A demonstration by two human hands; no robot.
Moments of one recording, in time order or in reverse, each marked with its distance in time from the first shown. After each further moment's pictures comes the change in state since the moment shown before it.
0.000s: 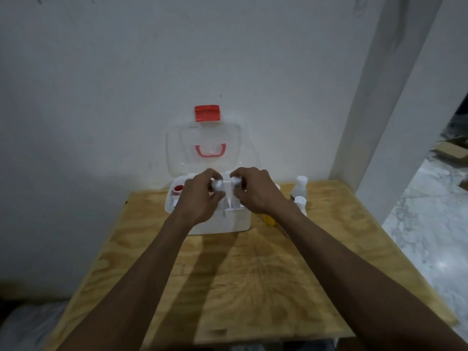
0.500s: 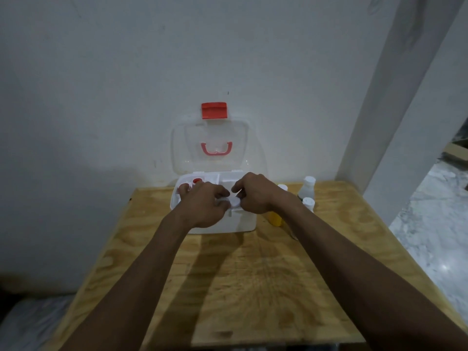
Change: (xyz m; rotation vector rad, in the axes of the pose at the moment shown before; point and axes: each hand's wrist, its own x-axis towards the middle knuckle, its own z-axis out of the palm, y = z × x) left_hand 0.003 -0.015 -0.001 0.299 -0.240 0.001; right_hand 0.016 -0.004 0.005 -0.090 -0.359 0.073
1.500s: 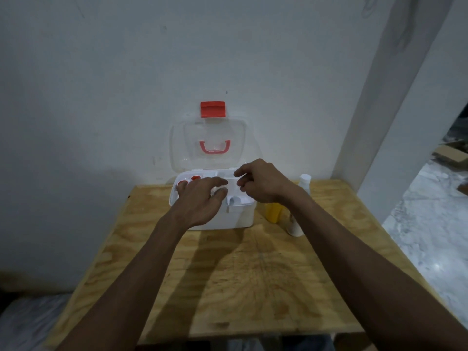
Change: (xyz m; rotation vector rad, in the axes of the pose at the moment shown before) left_hand -0.019 0.009 -0.010 -0.176 0.084 0.028; right_hand -0.026 -0.007 -0.024 0.123 0.160 -0.012
